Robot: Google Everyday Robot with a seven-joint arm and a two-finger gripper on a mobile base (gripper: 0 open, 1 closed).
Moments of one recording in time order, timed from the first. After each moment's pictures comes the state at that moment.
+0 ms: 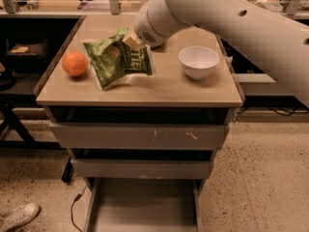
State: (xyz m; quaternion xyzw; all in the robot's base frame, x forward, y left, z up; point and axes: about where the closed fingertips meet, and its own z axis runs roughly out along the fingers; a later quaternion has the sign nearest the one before) arm 0.663 0.051 0.952 -0.56 0.70 0.04 0.45
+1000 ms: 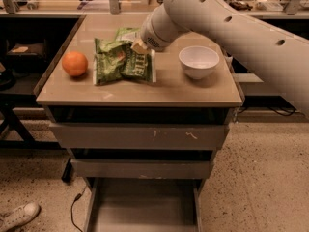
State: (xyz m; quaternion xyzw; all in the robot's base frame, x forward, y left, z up) arm 0.703 0.037 0.910 -0.55 0.72 0.03 0.42
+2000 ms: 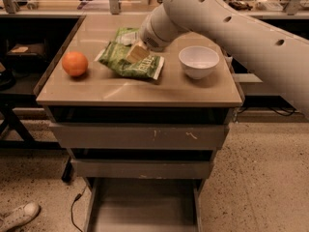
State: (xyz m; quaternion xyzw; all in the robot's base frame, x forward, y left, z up) arm 0.703 0.037 0.910 -0.55 0.72 0.03 0.42
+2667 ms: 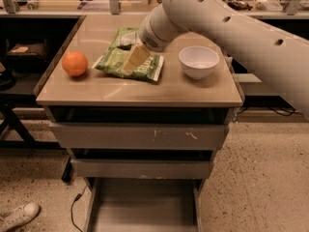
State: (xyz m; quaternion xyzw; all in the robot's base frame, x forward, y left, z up) arm 0.703 0.038 0.910 -0.55 0.72 0.03 0.42
